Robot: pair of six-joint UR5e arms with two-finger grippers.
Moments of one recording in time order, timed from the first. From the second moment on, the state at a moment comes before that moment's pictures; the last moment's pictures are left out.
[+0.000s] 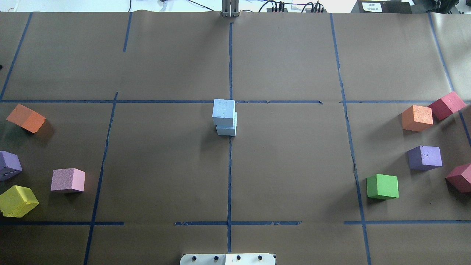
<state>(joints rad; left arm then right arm) -1.41 -1.76 -1.68 -1.45 -2.35 0.05 1.60 -1.70 1.78 -1.76 2.34 -0.27</state>
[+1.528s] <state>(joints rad) -1.49 -1.49 -1.69 -1.46 -2.30 0.13 1.56 -1.70 1.78 -1.70 2.33 -0.21</state>
